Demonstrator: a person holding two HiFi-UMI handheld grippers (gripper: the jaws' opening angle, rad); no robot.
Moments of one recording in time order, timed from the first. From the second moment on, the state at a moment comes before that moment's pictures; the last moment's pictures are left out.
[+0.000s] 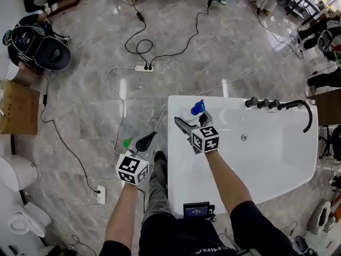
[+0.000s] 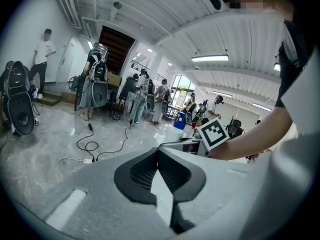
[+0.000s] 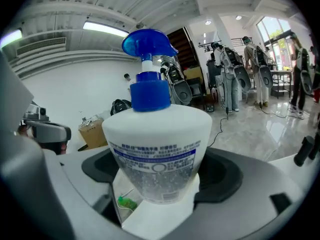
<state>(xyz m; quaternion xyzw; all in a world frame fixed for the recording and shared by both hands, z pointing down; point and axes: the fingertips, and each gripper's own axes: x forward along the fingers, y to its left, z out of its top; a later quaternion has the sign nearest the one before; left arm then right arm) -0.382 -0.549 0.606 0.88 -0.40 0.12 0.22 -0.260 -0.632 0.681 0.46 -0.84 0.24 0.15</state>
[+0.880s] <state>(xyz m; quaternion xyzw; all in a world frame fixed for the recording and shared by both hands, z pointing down) -0.380 -0.607 0.672 0.88 -0.40 0.14 0.23 -0.298 -0.737 0.776 0.48 -0.84 0.14 0.20</state>
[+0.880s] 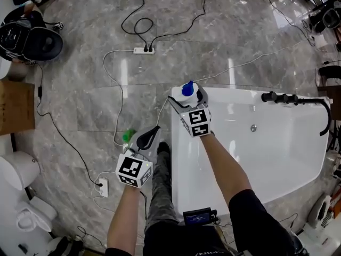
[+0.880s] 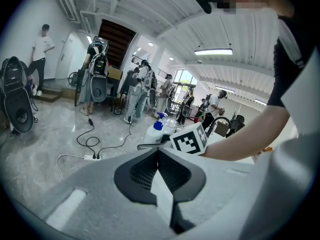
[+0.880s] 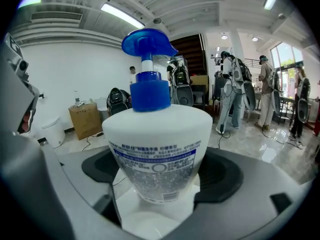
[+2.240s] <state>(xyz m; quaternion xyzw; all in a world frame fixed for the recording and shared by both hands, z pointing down) -0.372 -0.615 0.681 0.88 -0.40 0.13 0.23 -0.297 -0.737 0.779 0.47 -0.85 0.14 0.18</state>
